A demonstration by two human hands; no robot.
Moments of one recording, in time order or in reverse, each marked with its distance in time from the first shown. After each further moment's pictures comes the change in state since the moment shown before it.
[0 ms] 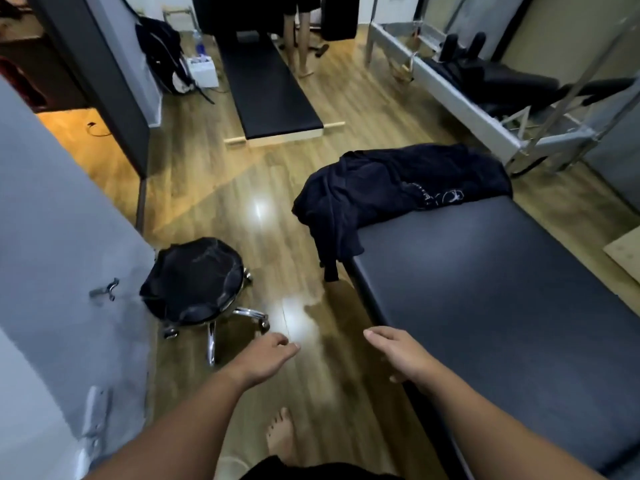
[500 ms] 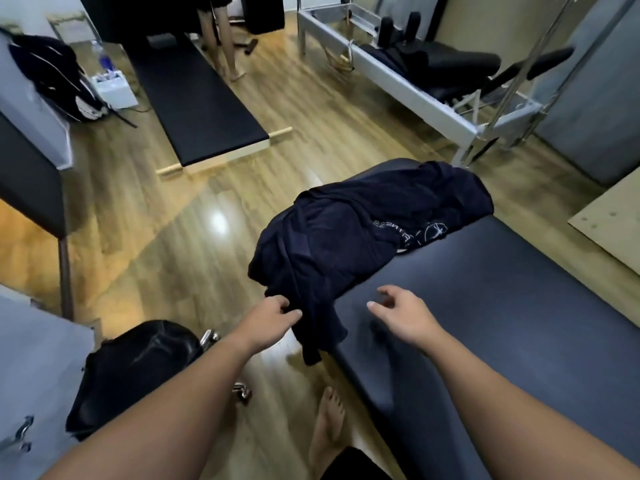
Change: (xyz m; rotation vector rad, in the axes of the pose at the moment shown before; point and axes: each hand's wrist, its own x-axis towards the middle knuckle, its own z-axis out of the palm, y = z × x) left_hand 0.231 0.193 -0.120 0.143 0.002 0.211; right_hand 0.184 -0.117 -0.148 -0.085 0.398 -0.048
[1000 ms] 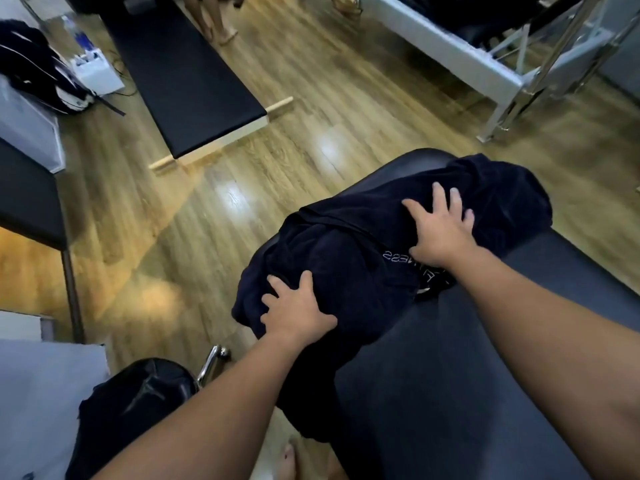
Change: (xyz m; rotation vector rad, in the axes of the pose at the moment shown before) left_hand 0.160 0.114 0.010 0.450 0.044 -0.248; right_hand 0.261 -0.037 -0.118 -0.643 0.125 -0.080
